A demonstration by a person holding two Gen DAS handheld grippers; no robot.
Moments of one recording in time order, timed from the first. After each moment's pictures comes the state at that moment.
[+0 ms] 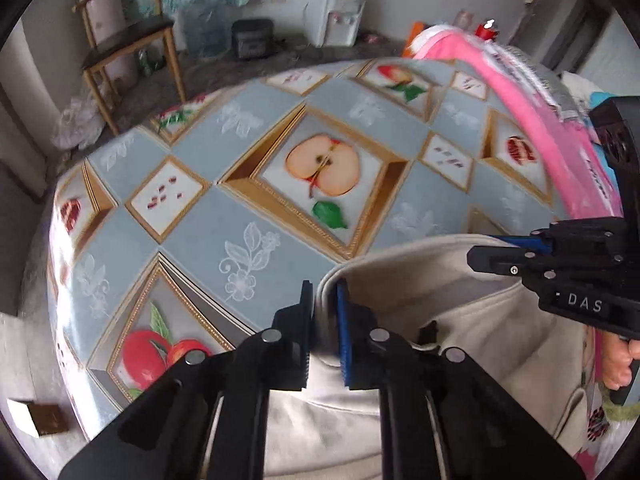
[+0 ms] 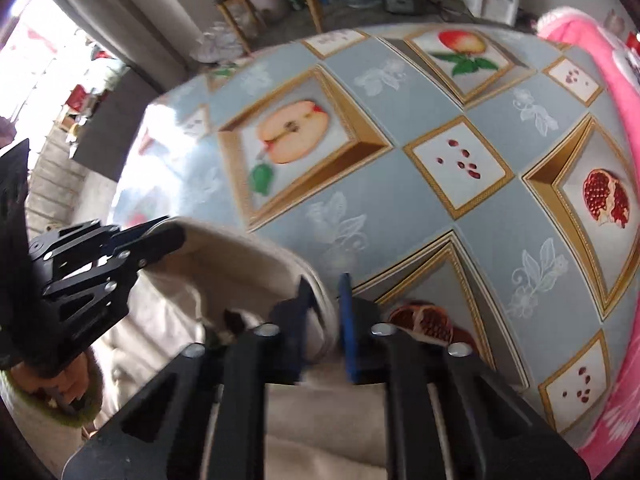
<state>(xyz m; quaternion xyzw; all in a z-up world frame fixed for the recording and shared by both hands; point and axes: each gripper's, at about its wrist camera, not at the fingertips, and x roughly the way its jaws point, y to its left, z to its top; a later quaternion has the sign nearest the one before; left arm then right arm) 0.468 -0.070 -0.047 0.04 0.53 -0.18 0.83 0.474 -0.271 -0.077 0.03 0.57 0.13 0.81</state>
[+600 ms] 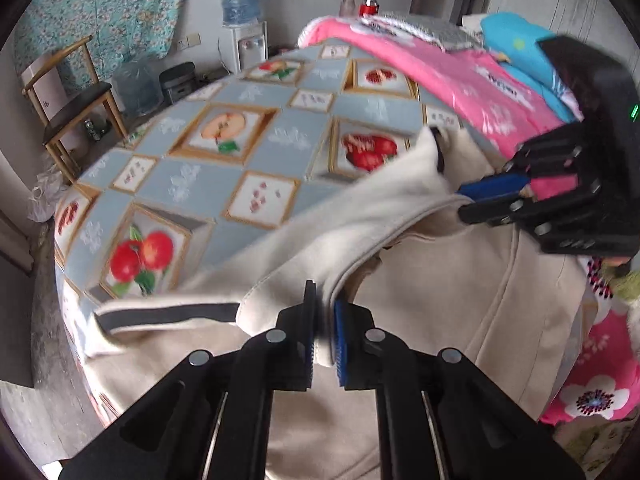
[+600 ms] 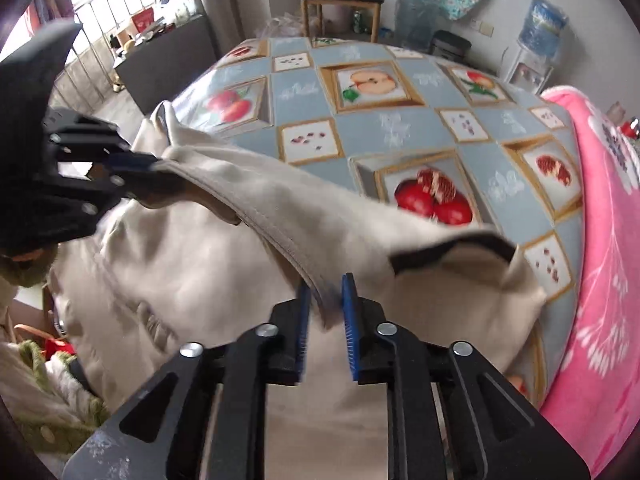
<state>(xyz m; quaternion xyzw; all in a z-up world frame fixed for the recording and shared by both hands) 0.289 -0.074 -0.033 0.14 0.48 -0.28 0.82 0.289 -0.255 -0.052 -0.11 0.51 0.18 0.83</state>
